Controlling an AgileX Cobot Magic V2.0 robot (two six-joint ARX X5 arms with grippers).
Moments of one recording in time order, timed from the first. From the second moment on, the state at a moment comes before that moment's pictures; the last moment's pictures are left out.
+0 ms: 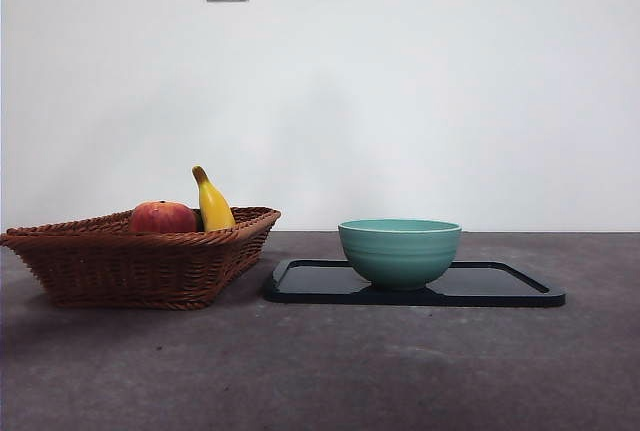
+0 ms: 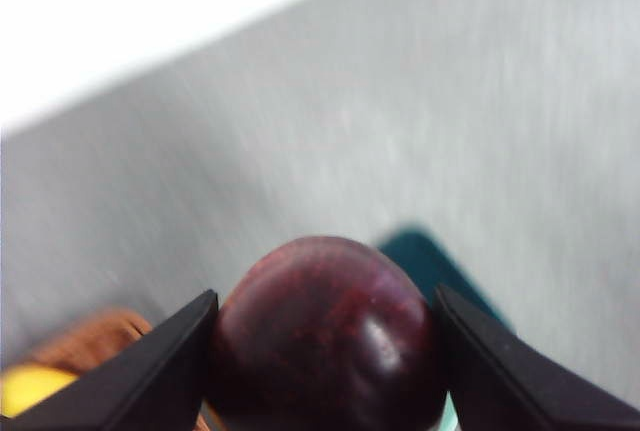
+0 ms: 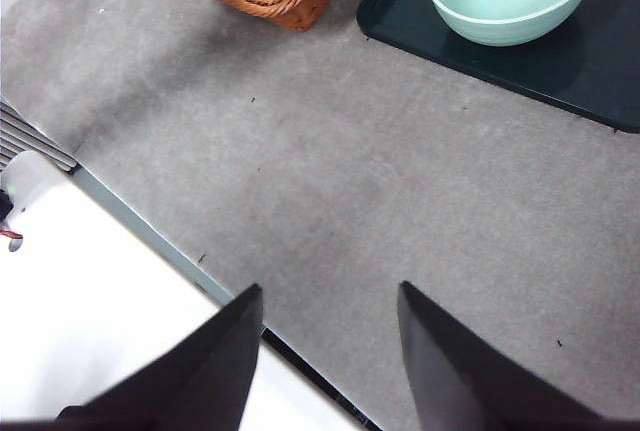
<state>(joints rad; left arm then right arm) -0.59 2.31 3.11 -1.42 0.08 0.01 0.41 0.58 0.86 -1.04 -0.42 0.13</state>
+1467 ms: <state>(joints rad) -0.46 2.25 2.75 -1.42 -0.02 0.00 0.41 0.56 0.87 -1.00 -0.42 0.13</state>
